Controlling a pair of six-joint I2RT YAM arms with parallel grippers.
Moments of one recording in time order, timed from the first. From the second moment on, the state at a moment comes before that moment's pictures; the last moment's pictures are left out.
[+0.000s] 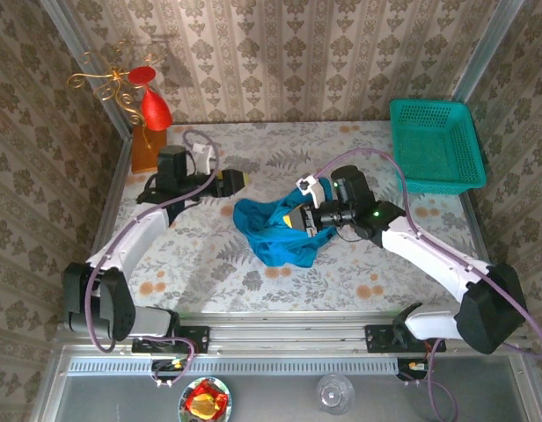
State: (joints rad) left arm -0.29 1.35 1.02 -0.16 0.78 -0.34; right arm 0.55 1.30 0.97 -0.26 -0.66 0.20
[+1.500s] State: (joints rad) left arm -0.48 1.46 1.14 -0.30 0.64 -0.11; right arm 0.55 1.37 1.14 -0.51 -0.16 0.22
